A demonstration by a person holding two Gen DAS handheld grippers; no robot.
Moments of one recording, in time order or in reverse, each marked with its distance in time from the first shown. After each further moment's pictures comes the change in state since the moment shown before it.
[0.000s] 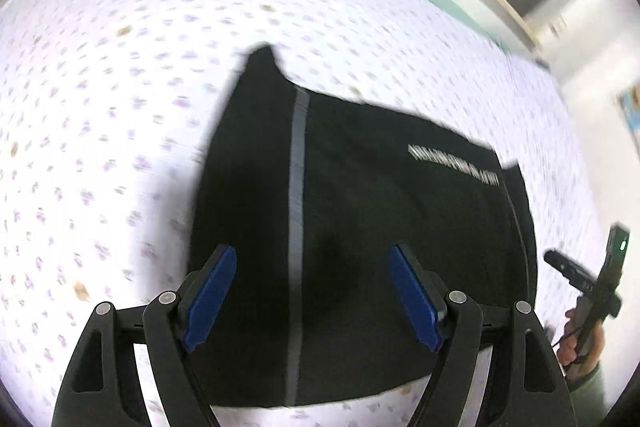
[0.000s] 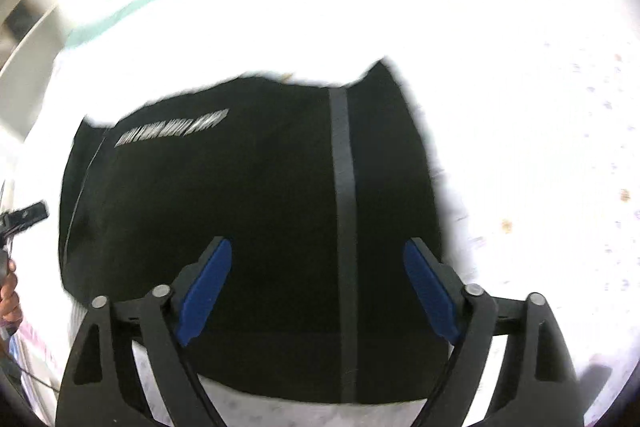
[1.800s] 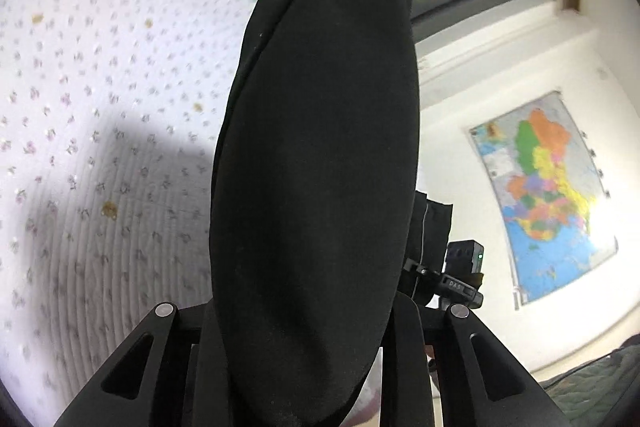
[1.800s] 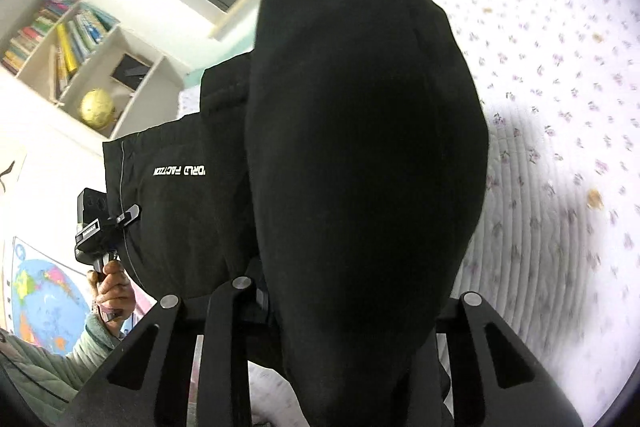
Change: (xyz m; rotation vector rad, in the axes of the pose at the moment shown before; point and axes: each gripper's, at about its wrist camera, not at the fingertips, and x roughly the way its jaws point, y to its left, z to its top) left arm -0.074 -0.059 -0.045 -0.007 -0.078 -0.600; right arm -0.002 0.036 -0.054 0.037 -0.036 0.589
